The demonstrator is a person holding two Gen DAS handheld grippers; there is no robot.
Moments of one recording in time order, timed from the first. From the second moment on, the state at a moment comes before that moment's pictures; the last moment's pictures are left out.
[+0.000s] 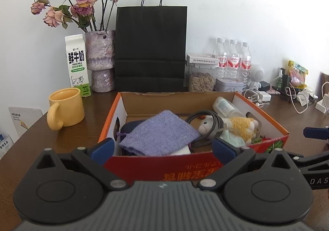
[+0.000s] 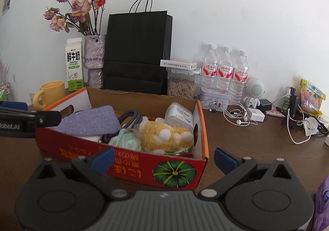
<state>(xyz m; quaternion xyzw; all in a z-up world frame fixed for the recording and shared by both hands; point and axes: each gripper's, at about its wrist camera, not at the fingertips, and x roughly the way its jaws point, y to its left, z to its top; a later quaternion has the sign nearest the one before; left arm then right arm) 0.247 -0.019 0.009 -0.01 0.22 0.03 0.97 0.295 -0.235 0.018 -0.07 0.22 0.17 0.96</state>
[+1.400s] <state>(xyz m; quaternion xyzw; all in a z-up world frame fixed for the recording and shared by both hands) 0.216 -0.067 -0.052 0.02 0.33 -0.07 0.94 0.281 -0.274 -0.037 -0.06 0.31 0.20 0.93</state>
